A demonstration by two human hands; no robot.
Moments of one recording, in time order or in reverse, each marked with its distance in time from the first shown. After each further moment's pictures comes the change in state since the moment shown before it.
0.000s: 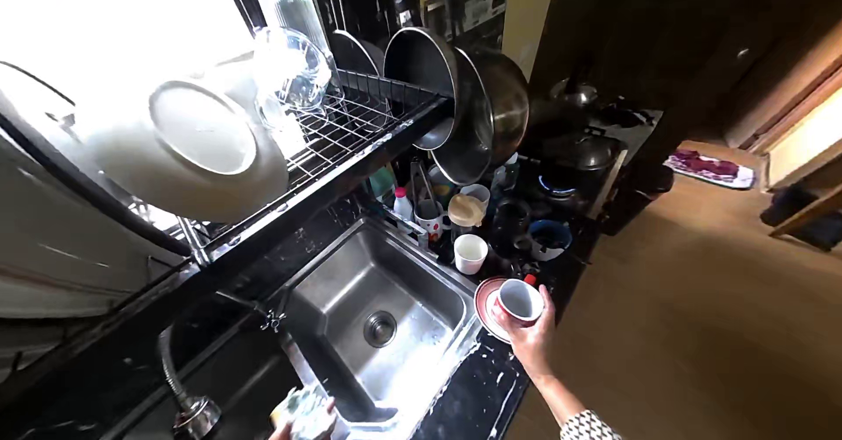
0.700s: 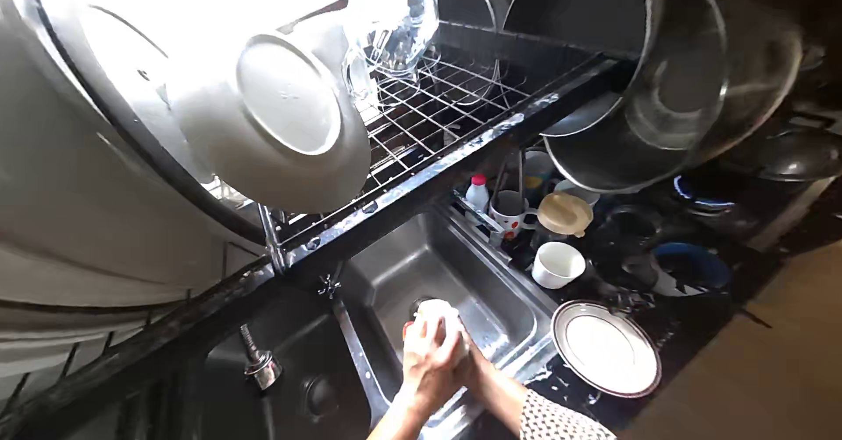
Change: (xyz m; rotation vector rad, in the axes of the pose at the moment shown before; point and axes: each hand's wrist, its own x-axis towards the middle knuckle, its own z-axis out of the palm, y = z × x) left_hand 0.074 -0.067 0.133 1.757 -0.356 1.142; right_hand -0.082 -0.107 0.130 1.008 -0.929 1.328
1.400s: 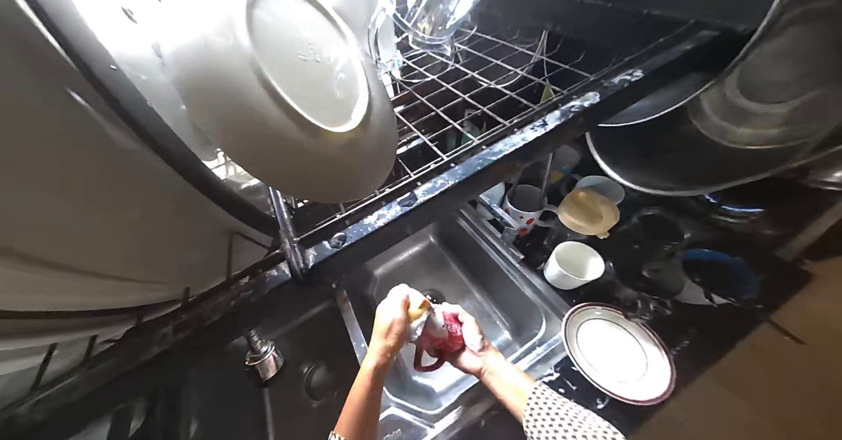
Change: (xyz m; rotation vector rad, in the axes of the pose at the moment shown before) left_hand 0.039 -0.049 -0.043 -0.784 -0.116 -0.804; right_hand 0.032 -0.018 0.005 0.009 -0.019 0.185
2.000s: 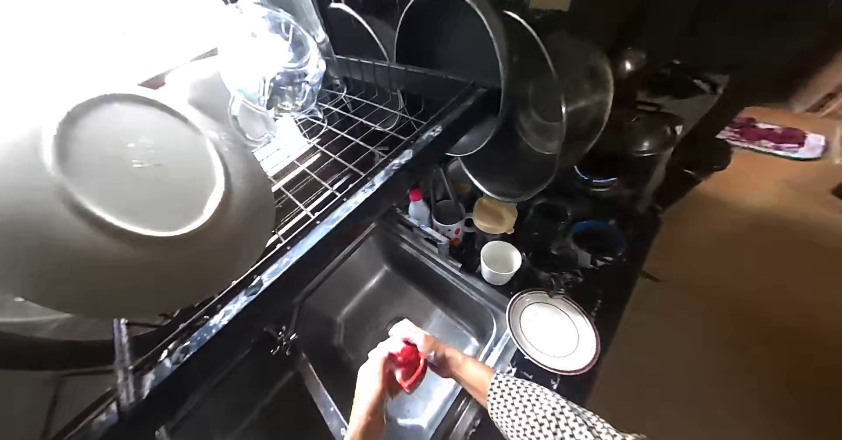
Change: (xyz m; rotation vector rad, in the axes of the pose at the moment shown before) left_hand -0.016 -0.028 0.034 -0.189 -0.108 -0.350; right_hand 0.014 -0.028 -0.012 -0.601 -0.043 -0.174
